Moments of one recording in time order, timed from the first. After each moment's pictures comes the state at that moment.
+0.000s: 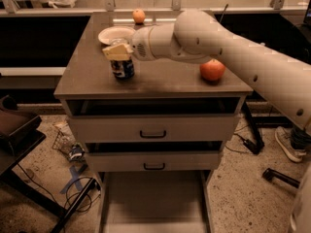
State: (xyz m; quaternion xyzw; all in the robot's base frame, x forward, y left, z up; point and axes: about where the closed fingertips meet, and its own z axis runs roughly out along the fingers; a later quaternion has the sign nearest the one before) arm 0.696 0.107 0.909 -0.40 0.70 0.31 0.50
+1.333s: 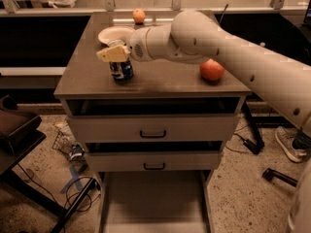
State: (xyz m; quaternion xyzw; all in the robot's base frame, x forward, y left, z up) arm 0.693 0.117 0.908 -0.41 0.70 0.31 0.49
